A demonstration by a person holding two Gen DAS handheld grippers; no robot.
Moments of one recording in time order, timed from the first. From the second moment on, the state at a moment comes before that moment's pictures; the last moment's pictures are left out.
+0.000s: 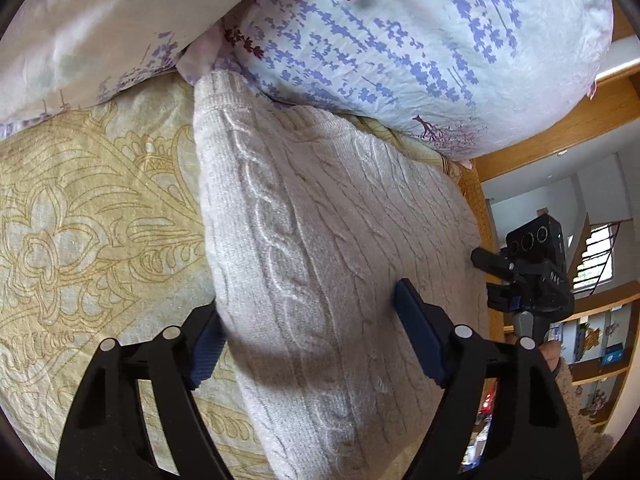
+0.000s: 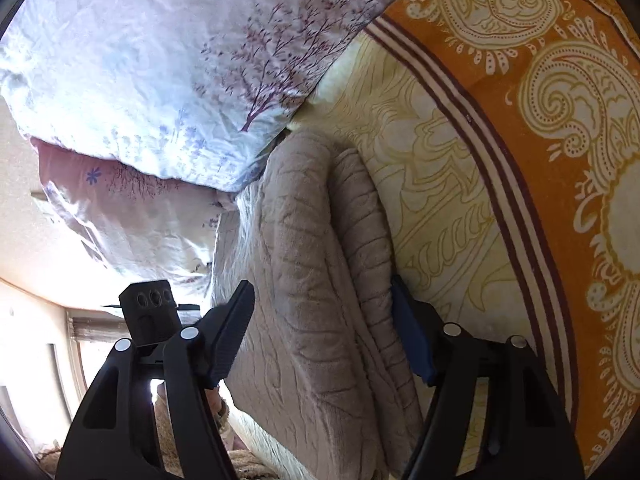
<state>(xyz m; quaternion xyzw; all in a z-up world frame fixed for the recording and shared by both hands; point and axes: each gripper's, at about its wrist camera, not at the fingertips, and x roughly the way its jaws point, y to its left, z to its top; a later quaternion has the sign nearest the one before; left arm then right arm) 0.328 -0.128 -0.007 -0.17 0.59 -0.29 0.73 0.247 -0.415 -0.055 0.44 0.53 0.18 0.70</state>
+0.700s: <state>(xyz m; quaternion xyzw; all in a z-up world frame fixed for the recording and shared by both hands) 0.314 -0.117 -0.009 -0.22 0.58 -0.31 0.72 0.254 -0.375 -0.039 0.39 0.51 0.20 0.74</state>
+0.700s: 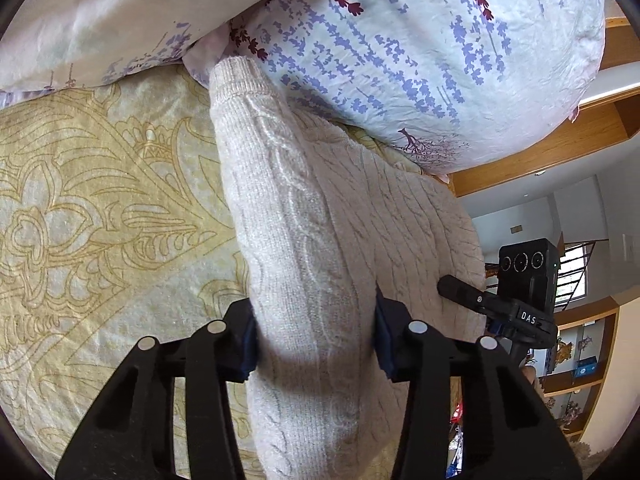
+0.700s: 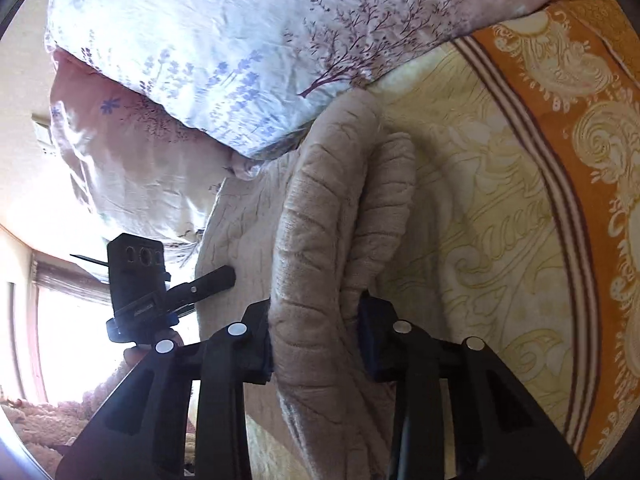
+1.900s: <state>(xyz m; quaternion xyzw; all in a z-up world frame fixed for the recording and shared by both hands) 0.252 0.051 0.008 -0.25 0.53 -0.22 0.78 0.274 -0.206 -0.037 0.37 0.55 0.25 0.71</state>
